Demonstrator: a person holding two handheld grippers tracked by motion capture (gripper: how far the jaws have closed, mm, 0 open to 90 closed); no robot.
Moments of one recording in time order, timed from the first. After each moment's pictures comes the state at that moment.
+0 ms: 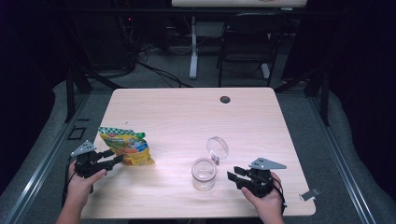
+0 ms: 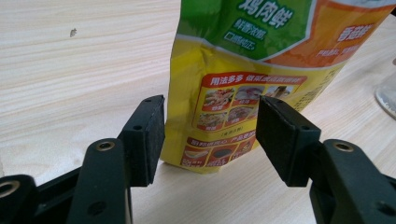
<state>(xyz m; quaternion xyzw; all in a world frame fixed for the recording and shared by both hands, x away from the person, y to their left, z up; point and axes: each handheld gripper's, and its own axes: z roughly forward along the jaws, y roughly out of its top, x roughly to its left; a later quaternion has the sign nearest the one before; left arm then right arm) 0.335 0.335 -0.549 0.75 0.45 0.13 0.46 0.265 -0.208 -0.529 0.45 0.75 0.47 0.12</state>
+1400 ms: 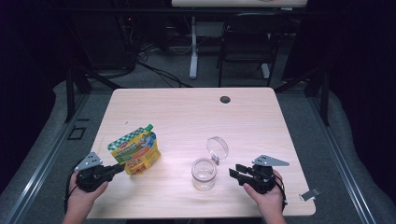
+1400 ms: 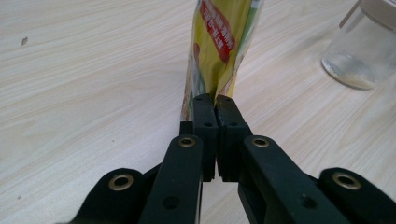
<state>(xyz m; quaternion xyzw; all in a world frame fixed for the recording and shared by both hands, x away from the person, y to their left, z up) 0.286 0.299 -0.527 0.80 0.39 0.15 0.43 0.275 -0.217 -0.532 0.47 0.74 0.47 0.10</state>
